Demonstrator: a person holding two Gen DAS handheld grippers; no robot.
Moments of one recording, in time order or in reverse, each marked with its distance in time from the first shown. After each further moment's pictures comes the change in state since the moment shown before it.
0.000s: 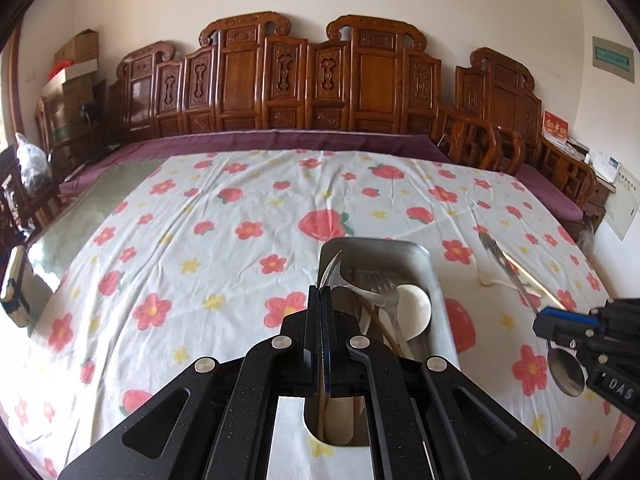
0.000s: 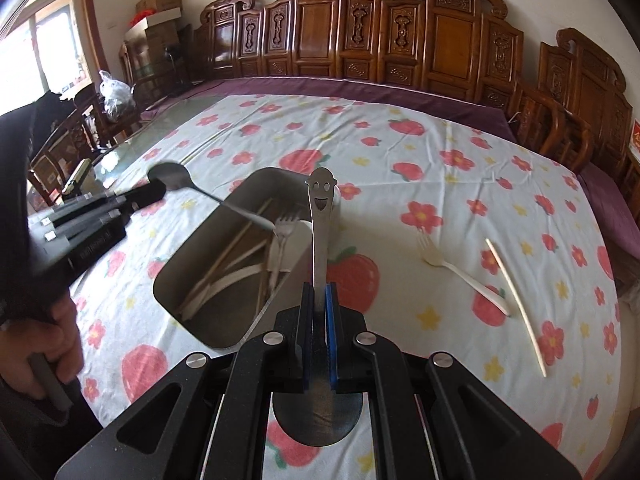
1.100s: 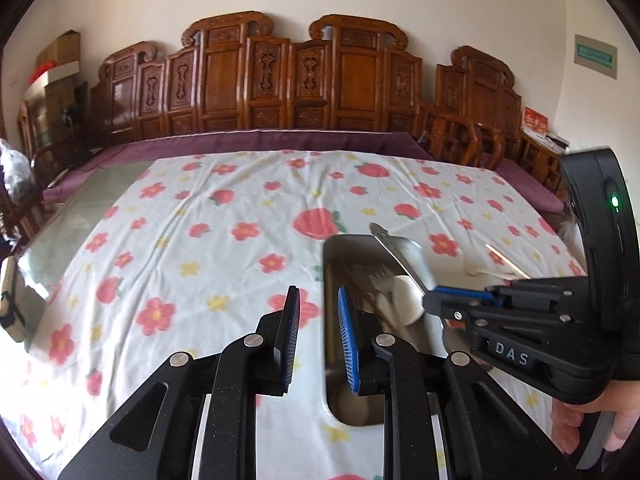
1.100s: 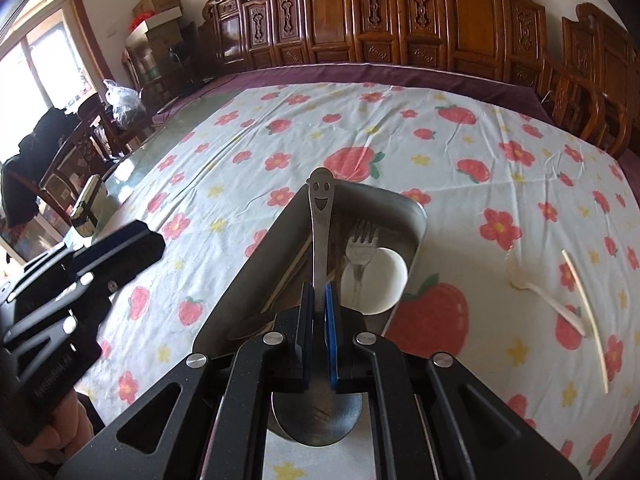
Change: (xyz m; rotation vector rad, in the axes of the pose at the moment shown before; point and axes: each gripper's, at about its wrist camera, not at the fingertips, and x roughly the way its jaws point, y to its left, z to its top) left arm -0.019 0.024 0.004 0.029 0.006 -0.070; right arm 0.061 0.048 0.038 0.070 0.054 0.094
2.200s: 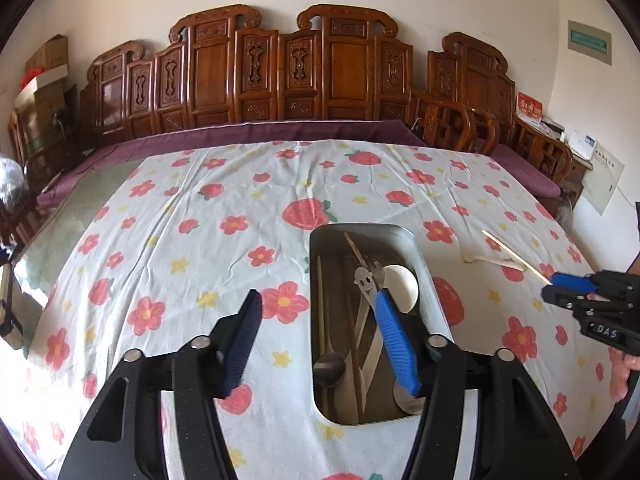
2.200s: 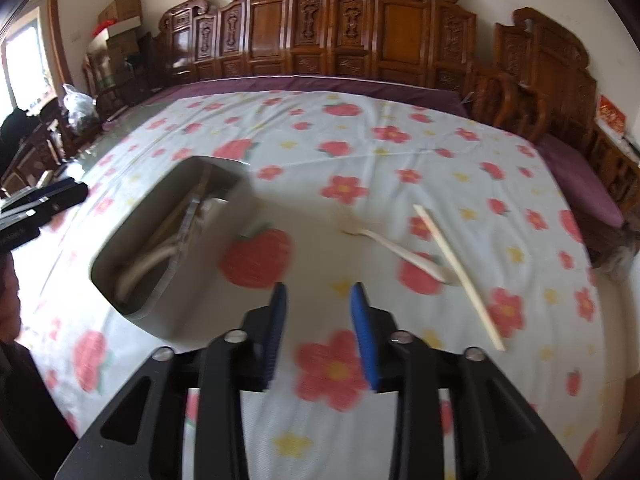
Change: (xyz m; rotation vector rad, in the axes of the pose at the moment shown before) left arm 0.008 -0.014 -0.003 0.050 0.032 -0.019; right arm -0.077 -0.120 -0.075 0.008 -0.066 -0.226
